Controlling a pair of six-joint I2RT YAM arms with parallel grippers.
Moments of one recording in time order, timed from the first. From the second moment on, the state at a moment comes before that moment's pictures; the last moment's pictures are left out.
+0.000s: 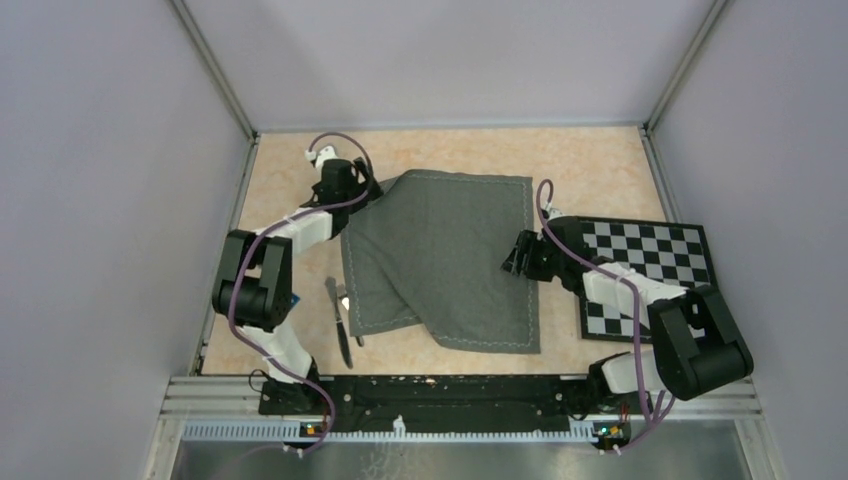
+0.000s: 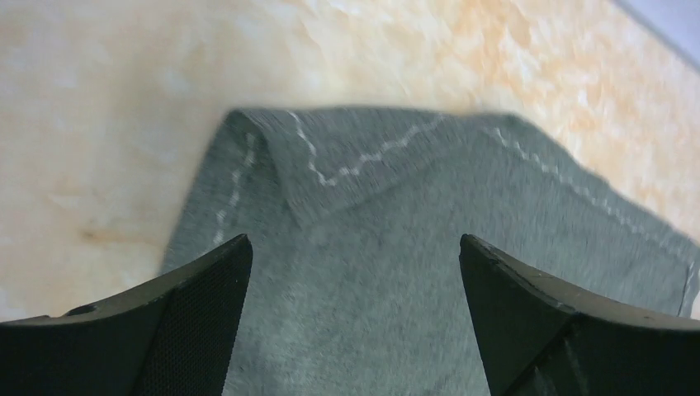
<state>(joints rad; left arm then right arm) -0.23 1.75 1.05 0.13 -0.15 -0.63 0.34 1.35 0.56 0.03 -0.20 0.53</state>
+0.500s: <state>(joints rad) -0.09 1.92 1.04 0.38 0.07 -0.81 0.34 1.35 0.53 0.04 -0.21 0.51</state>
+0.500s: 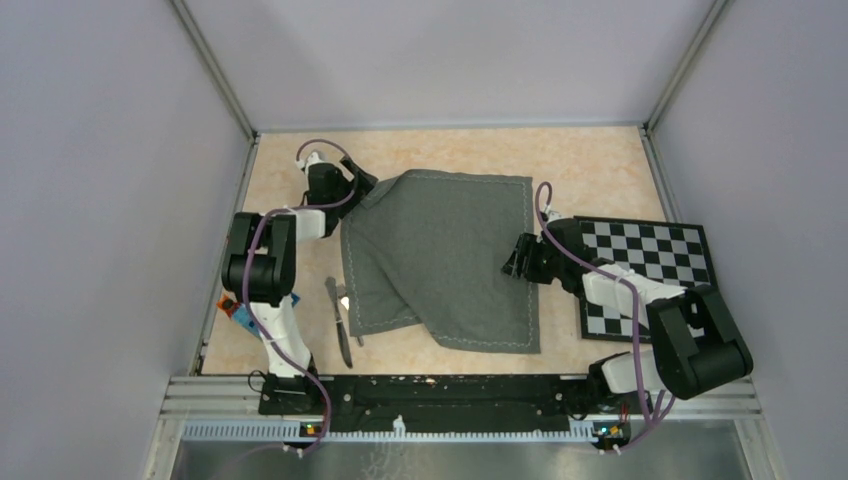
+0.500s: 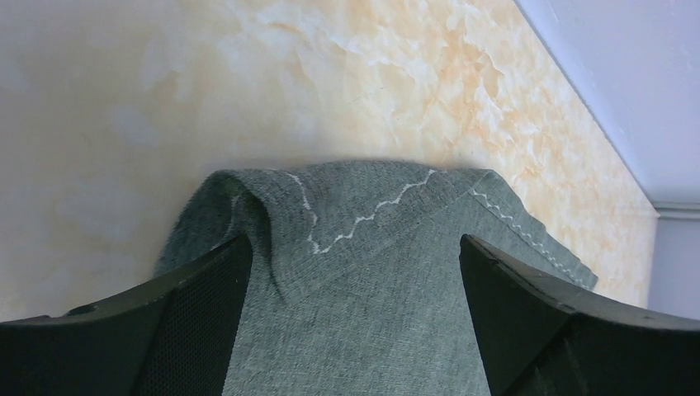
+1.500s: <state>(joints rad) -0.02 1.78 1.14 0.56 0.21 -0.86 0.34 1.40 0.63 -0.09 -0.18 0.51</state>
